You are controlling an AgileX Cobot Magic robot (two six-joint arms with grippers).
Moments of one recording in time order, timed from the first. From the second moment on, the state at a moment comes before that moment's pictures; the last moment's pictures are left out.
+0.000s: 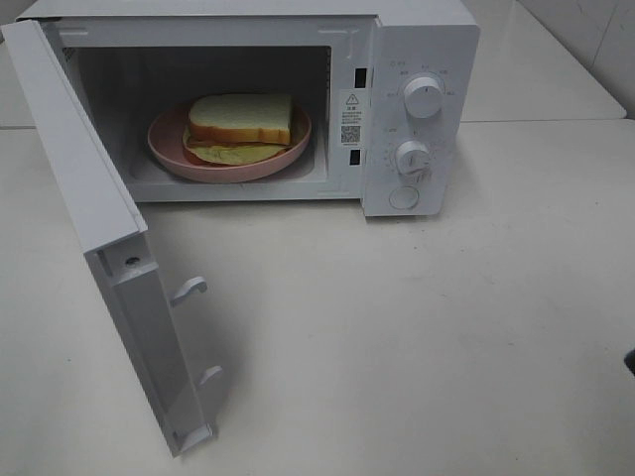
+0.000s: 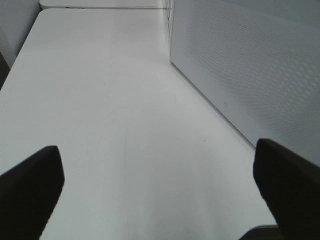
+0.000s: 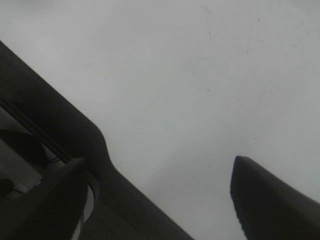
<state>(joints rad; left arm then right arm) -0.12 -0.01 -0.52 0.05 1.08 -0.09 0.67 0.78 -0.73 -0.11 1.06 -0.03</state>
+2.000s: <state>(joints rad) -0.12 -0.01 -0.52 0.05 1.08 -0.09 0.05 0.00 -0.50 -0.05 1.00 0.05</state>
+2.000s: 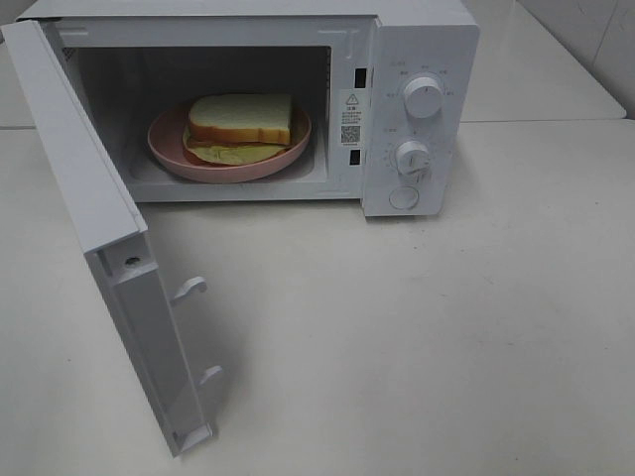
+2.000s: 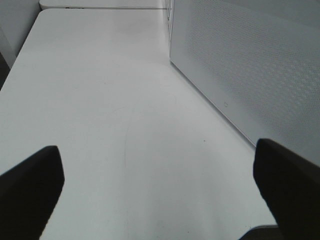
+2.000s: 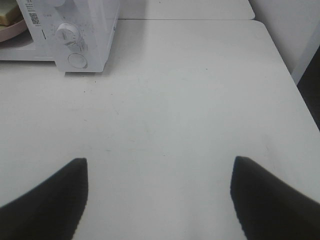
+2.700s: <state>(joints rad) -0.12 -0.01 -0.52 0.05 1.08 -0.09 0.05 0.00 -0.50 -0.05 1.00 0.05</state>
